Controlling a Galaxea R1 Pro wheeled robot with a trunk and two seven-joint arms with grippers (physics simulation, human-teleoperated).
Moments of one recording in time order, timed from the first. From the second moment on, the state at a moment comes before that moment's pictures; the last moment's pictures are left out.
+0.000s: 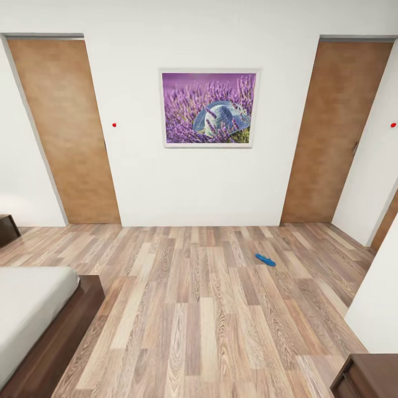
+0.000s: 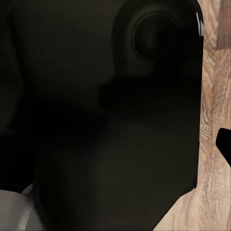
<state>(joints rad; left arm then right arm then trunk) 0.00 -0.01 0.00 -0.05 0.00 0.00 0.00 0.00 -0.01 -0.01 -0.01 -0.11 0.01 0.11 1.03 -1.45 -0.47</state>
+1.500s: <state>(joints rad) 0.00 -0.01 0.00 -0.05 0.00 0.00 0.00 0.00 -0.01 -0.01 -0.01 -0.13 0.01 0.35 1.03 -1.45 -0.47</state>
